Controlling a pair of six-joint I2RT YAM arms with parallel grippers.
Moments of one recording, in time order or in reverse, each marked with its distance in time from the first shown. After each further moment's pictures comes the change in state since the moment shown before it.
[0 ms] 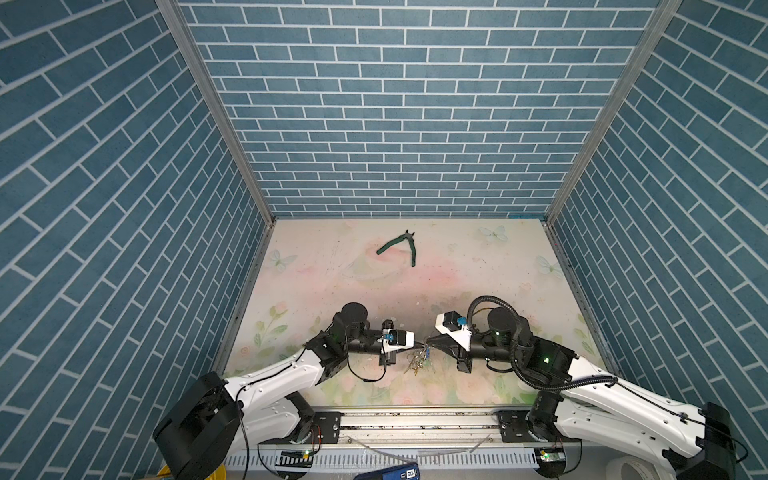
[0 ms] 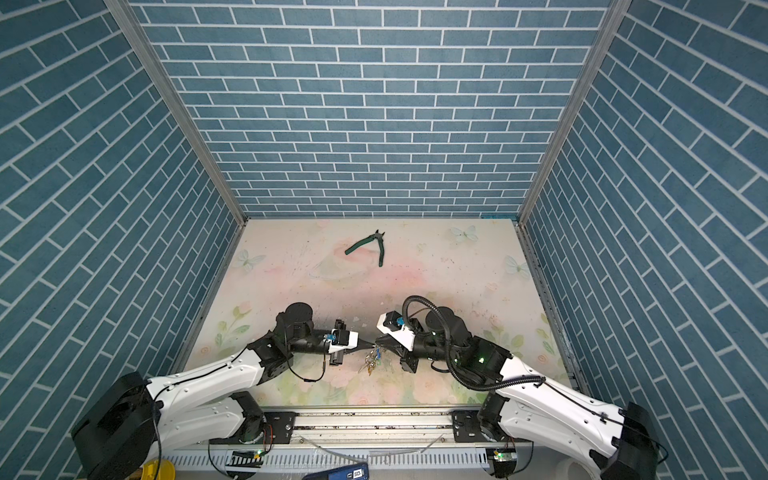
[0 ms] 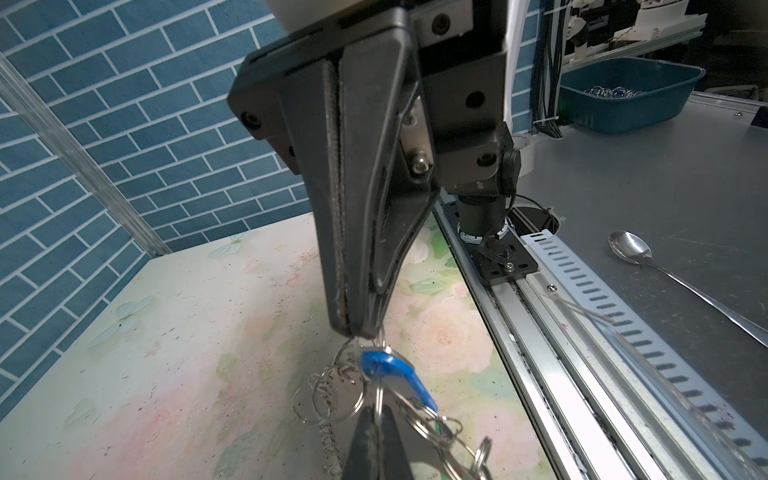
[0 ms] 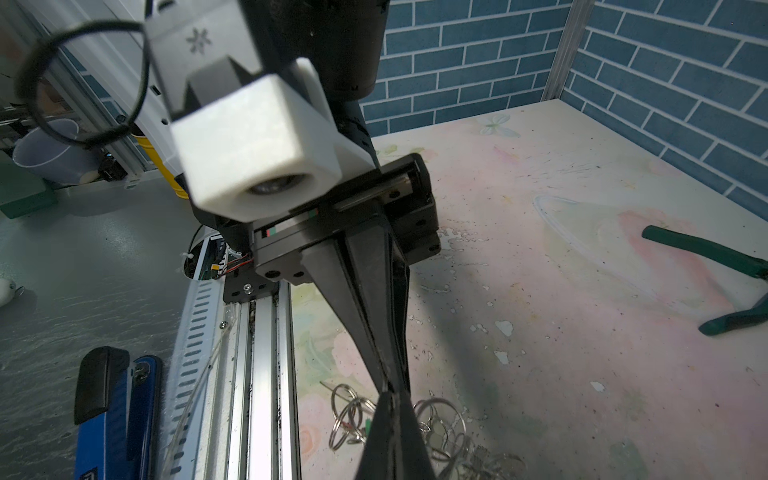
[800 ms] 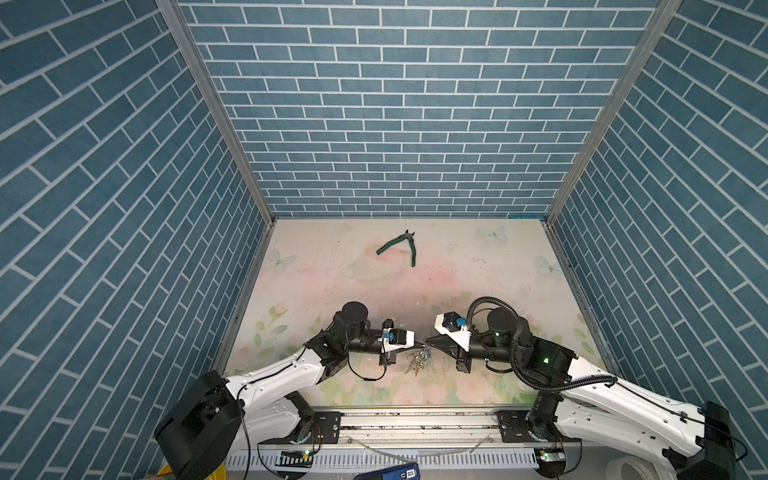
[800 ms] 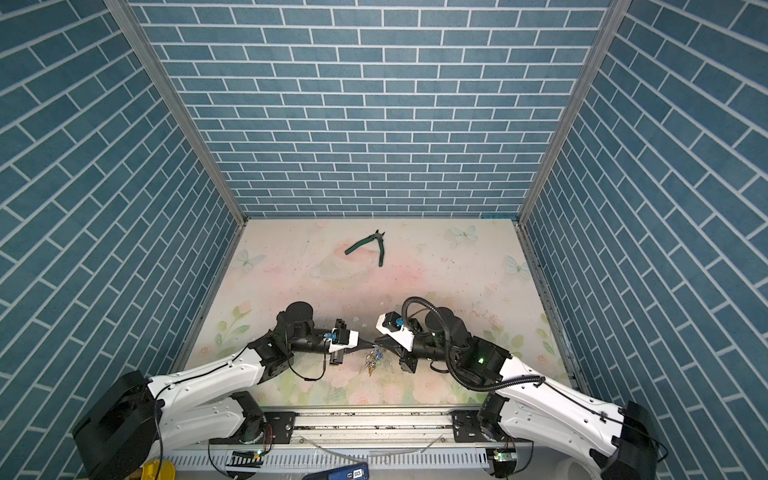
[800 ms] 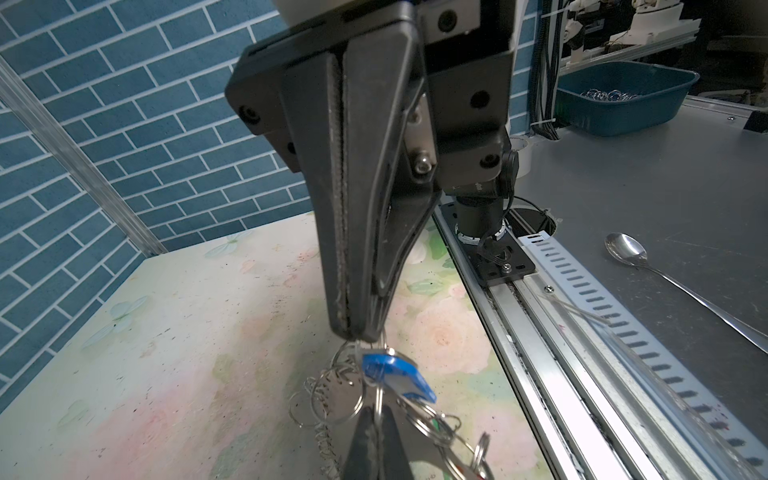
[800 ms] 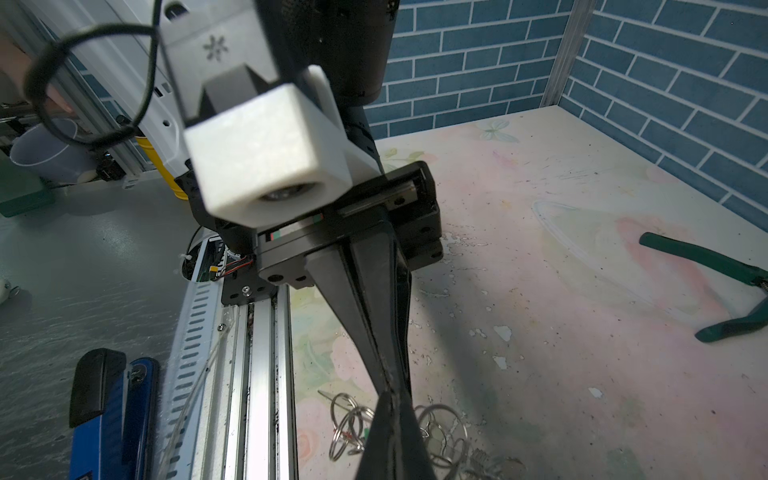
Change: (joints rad) left arm 0.002 0.006 0.006 -0.001 0.013 -0.006; right arm 0.009 0.008 0.000 0.013 0.013 -0.001
